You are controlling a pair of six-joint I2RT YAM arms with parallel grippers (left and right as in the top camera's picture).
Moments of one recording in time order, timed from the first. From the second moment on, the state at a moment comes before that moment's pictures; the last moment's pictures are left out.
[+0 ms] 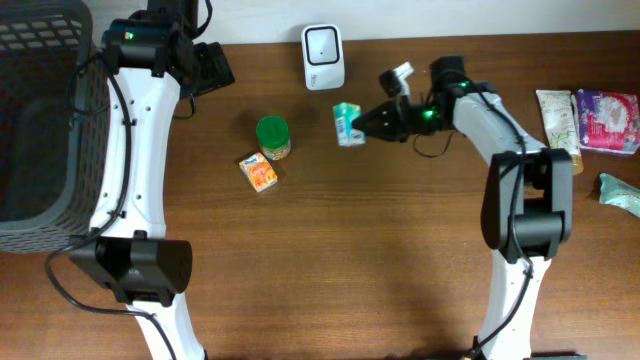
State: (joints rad) left arm -0.12 2.07 2.35 -1.39 -0.21 -0.46; right arm 0.05 2.27 1.72 -0.76 -1.49 -0.03
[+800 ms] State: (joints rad) left arm -0.12 2.07 2.35 -1.39 -0.21 -0.46; right arm 0.02 2.27 1.73 -0.51 -1.52 0.08
